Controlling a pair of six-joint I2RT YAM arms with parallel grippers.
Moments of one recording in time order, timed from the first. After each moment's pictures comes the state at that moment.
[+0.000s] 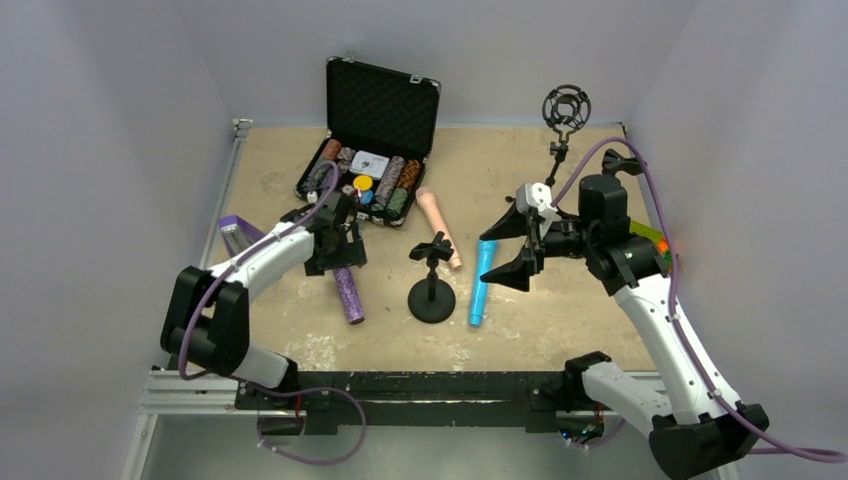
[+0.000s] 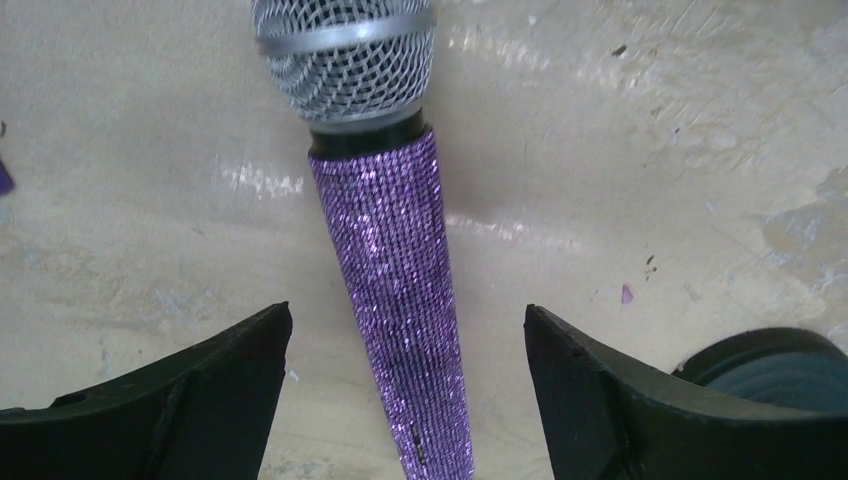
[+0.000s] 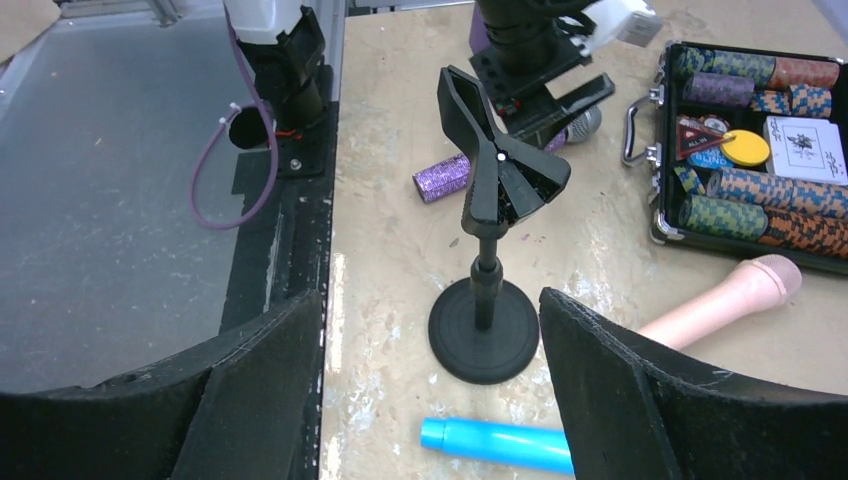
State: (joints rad) left arm -0.37 1.45 0.92 -0.69 -0.17 -0.60; right arm 0.29 0.96 1.06 -0.62 -1.16 -0.41
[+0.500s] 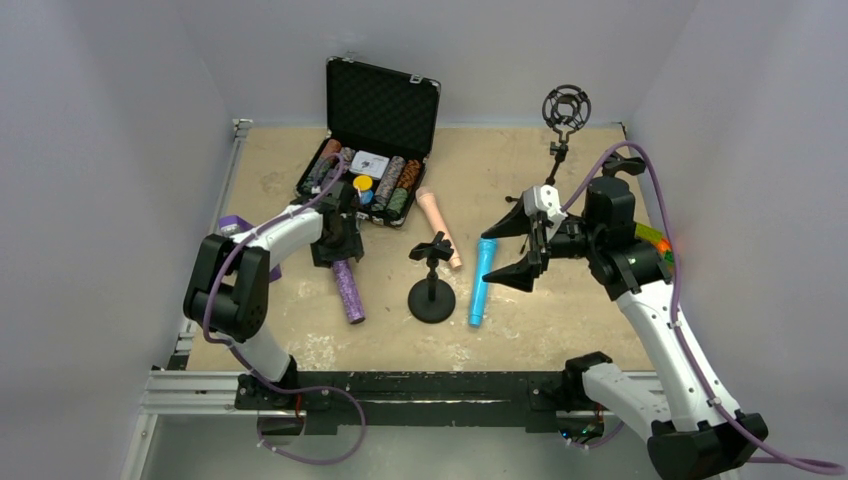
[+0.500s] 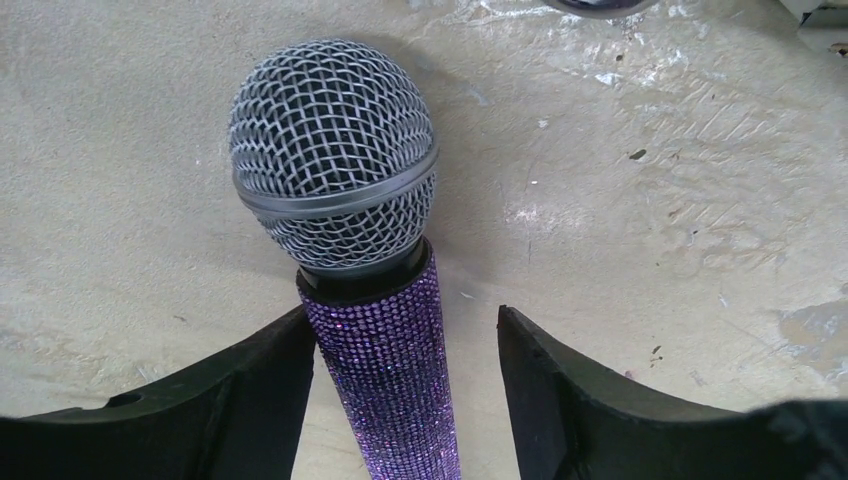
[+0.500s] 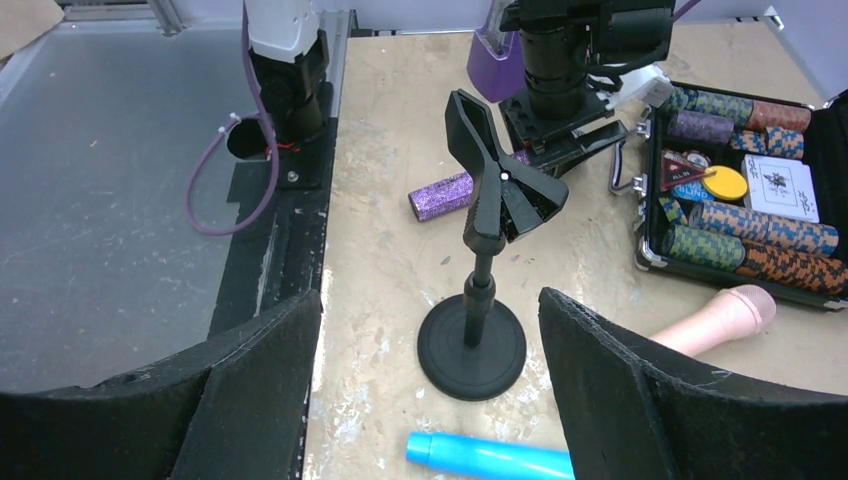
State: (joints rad) left arm -0.32 1.67 1.04 -0.64 -0.14 -0.56; right arm 0.26 0.93 1.02 -0.53 -1.22 -0.40
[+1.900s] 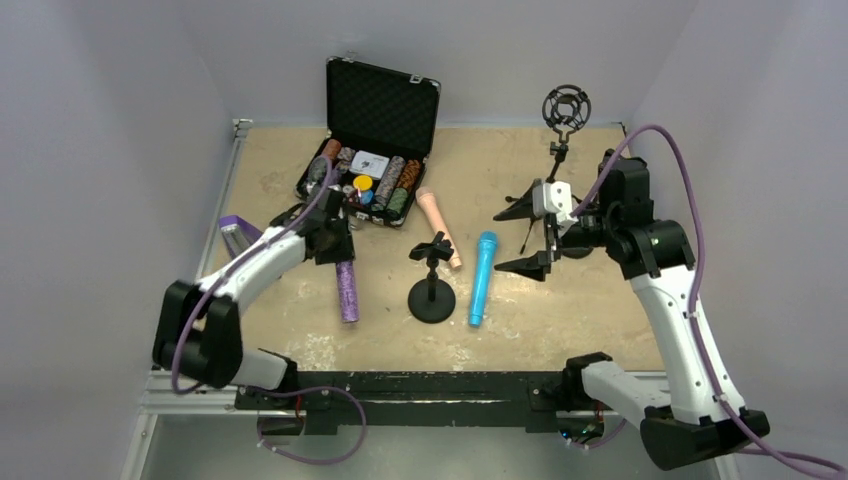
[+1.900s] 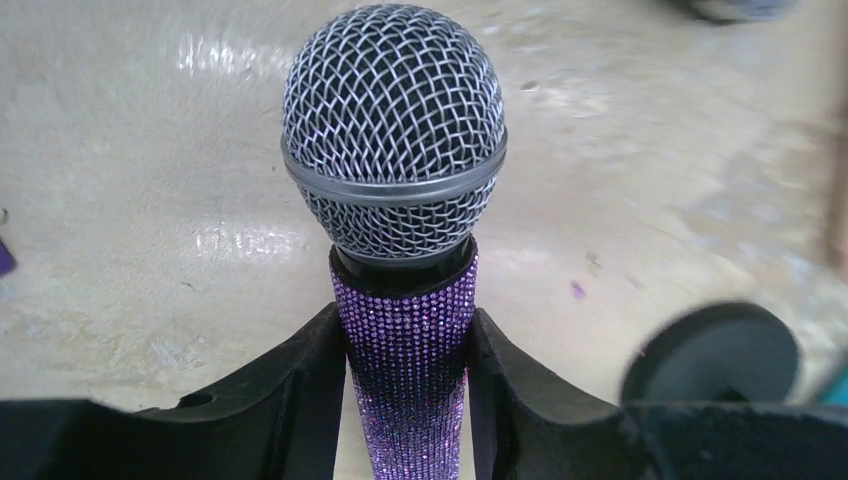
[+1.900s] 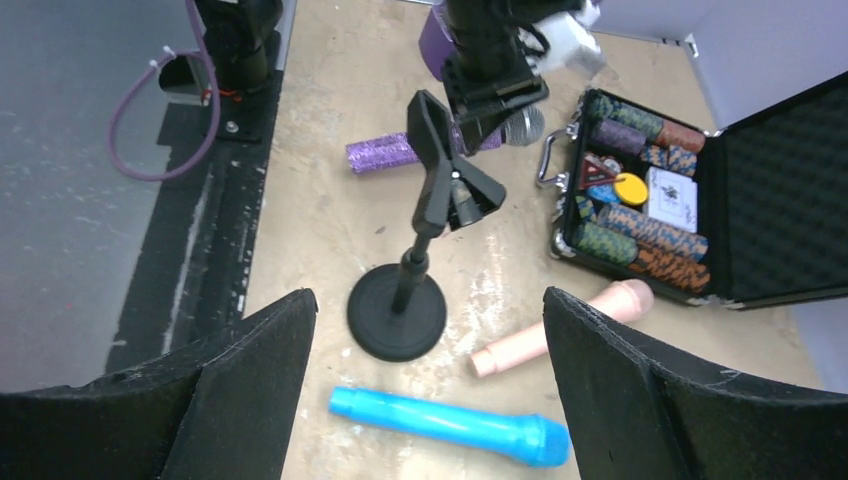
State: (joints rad) left arm -0.34 1.52 0.96 -0.62 -0.12 -0.53; right arm 0.21 0.98 1.24 -0.87 -1.19 -0.75
